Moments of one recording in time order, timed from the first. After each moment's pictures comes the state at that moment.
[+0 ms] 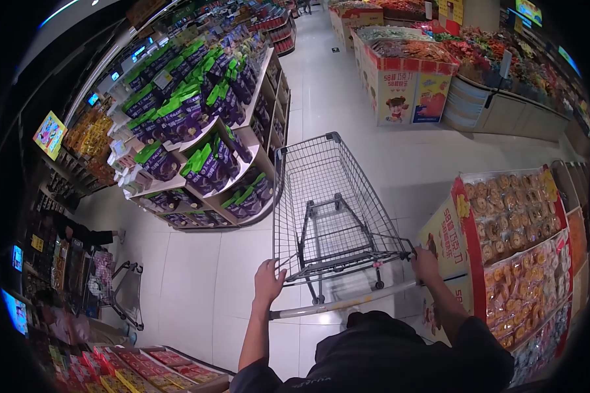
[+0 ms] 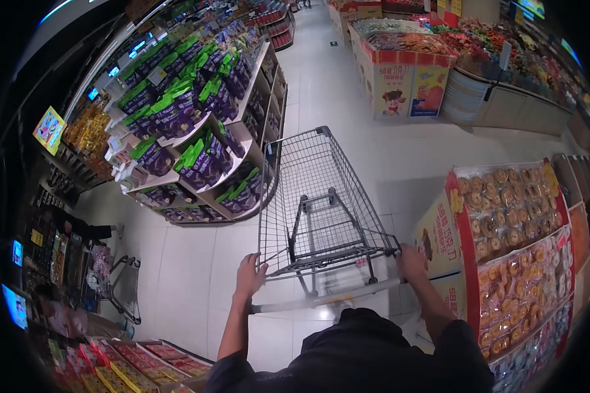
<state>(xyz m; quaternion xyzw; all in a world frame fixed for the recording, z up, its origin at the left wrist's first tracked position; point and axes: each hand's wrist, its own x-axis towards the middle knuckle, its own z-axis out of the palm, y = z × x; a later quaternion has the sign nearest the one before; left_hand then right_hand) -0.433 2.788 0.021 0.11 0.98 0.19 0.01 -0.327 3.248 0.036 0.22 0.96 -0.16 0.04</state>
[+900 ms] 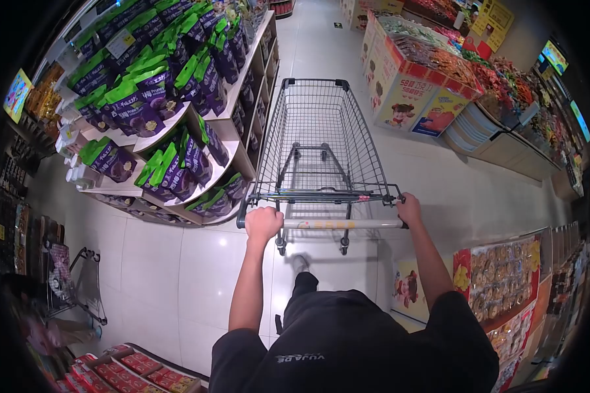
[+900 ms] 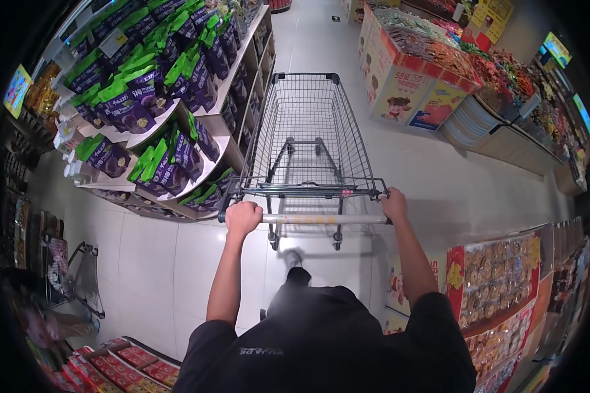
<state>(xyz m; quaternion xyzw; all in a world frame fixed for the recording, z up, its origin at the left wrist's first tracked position) -0.843 2.880 0.018 0.10 0.98 0.17 0.04 -0.780 3.322 0.010 0.26 0.93 -0.24 -0.05</state>
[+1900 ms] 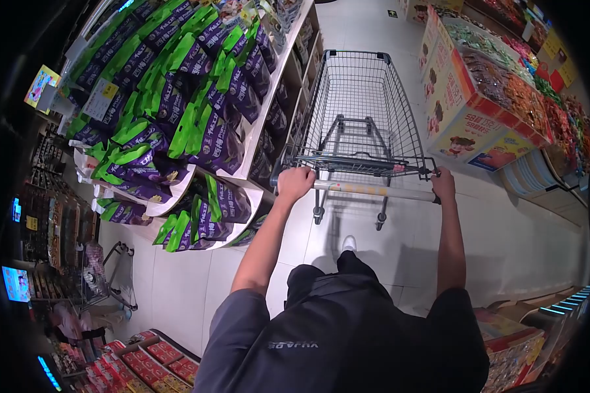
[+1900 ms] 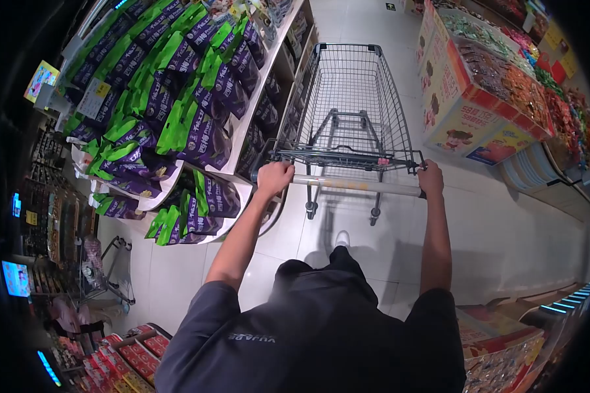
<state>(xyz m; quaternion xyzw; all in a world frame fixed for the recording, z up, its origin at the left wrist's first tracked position) -1.276 2.996 0.037 0.10 0.97 0.21 0.05 -1.235 3.449 0.011 0.24 0.94 -0.25 -0.01</state>
